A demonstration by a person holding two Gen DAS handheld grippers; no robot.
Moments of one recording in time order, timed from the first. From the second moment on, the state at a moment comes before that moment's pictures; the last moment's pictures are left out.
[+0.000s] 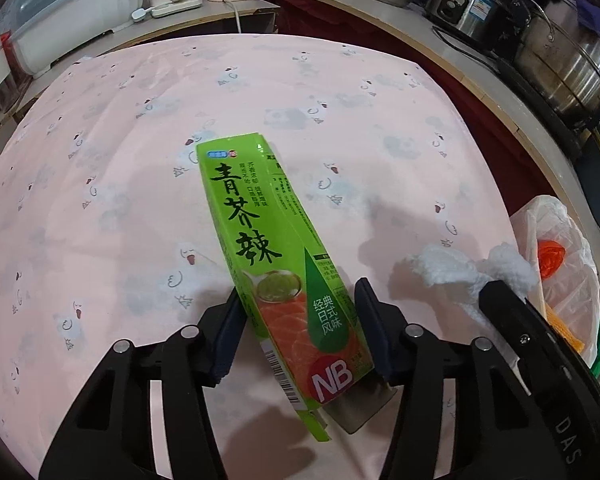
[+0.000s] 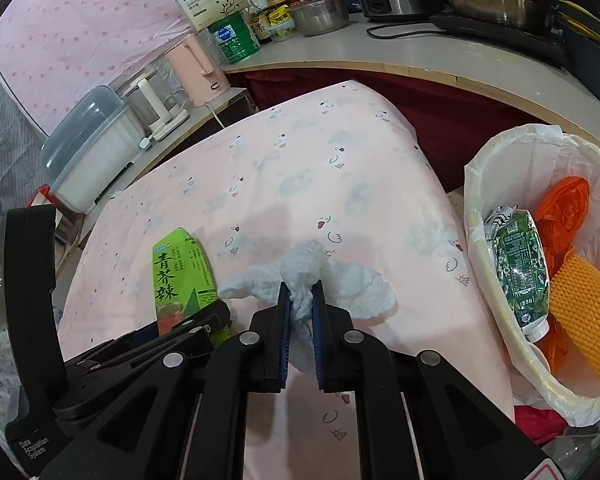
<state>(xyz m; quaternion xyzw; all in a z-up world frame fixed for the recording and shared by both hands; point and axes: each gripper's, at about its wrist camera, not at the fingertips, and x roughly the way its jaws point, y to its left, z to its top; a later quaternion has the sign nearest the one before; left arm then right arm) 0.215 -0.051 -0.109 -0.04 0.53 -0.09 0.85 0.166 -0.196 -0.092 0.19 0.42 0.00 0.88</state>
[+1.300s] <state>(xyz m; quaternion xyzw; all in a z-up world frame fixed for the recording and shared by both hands) 0.121 -0.183 -0.024 0.09 0.44 -0.23 0.86 0.048 -0.325 -0.020 0.25 0.30 -0.12 0.91</state>
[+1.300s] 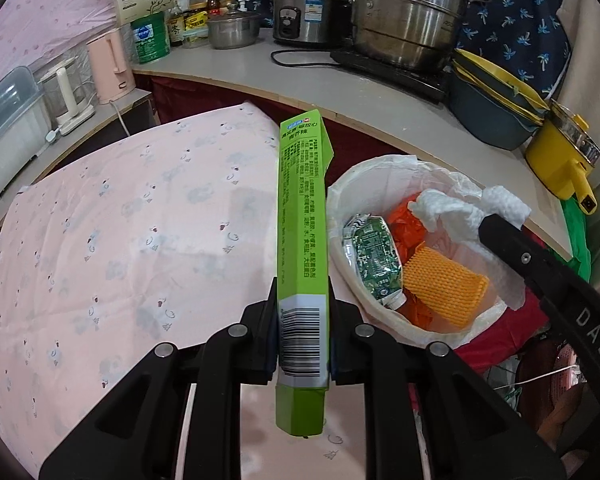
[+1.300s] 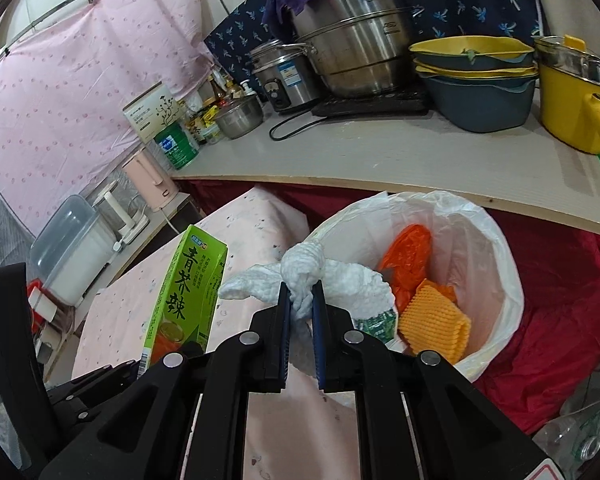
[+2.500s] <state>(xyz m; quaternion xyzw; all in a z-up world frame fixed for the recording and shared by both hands) 0.131 -0.246 -0.023 0.13 0.41 -0.27 0.86 0.039 -0.383 -0.025 0.26 0.29 -0.17 0.90</state>
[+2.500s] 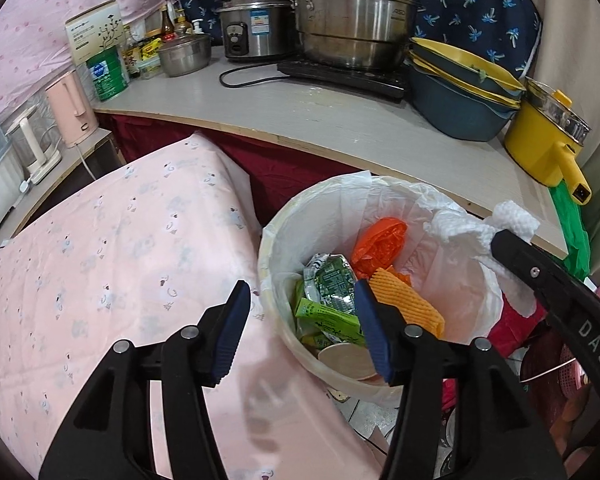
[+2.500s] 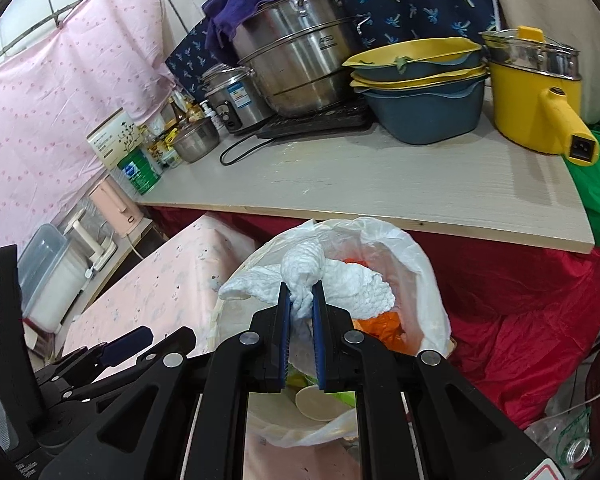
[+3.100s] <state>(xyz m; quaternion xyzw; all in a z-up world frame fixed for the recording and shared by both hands) 0.139 -0.211 -0.017 0.10 0.40 -0.23 0.88 0.066 -0.365 -0.011 0.24 0.29 -0.16 0.91</state>
